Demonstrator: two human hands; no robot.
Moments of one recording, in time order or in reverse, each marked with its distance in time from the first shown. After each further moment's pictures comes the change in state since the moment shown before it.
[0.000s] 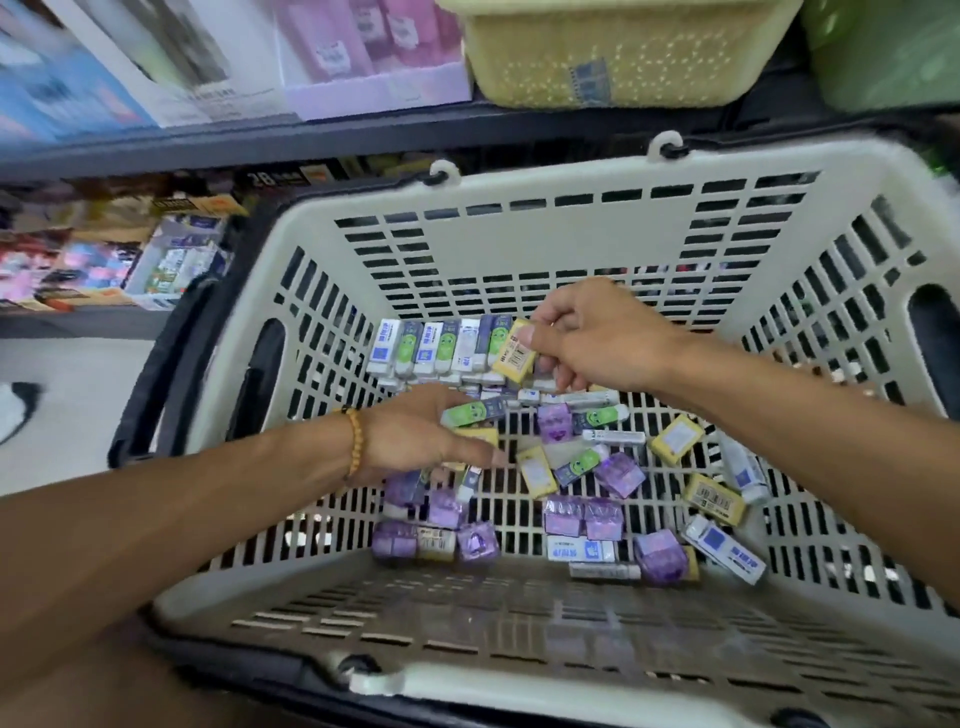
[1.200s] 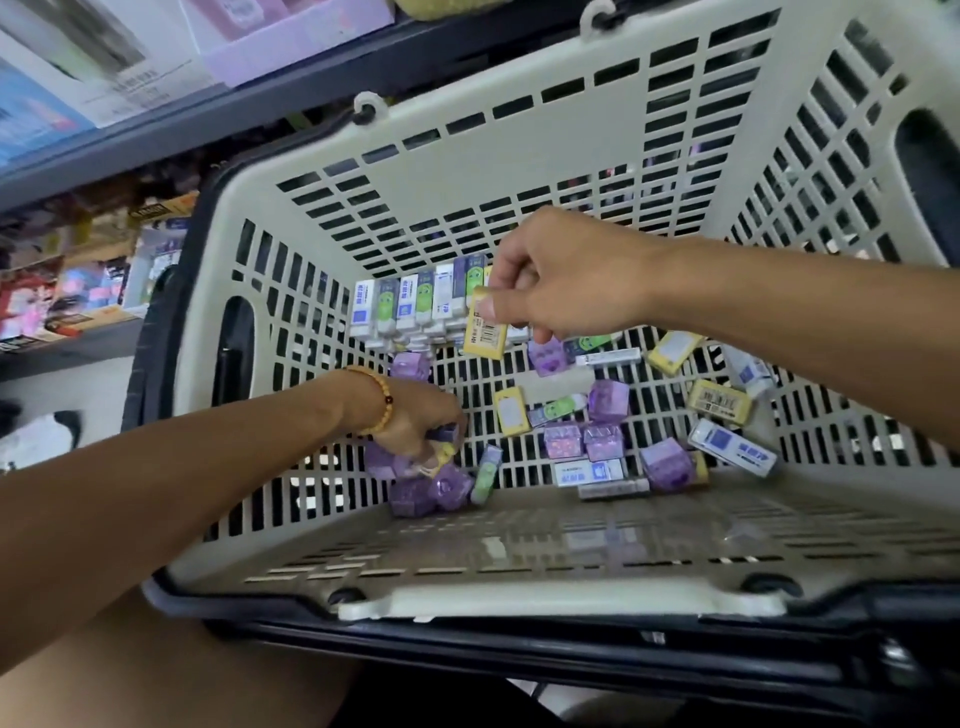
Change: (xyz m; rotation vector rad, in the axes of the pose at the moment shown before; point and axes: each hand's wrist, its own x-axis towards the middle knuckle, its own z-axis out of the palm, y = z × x) left_hand 0.045 -0.034 -0.005 1.057 -0.331 0.038; right_hand -0.029 -0.011 0.000 -0.174 -0.062 -0.116
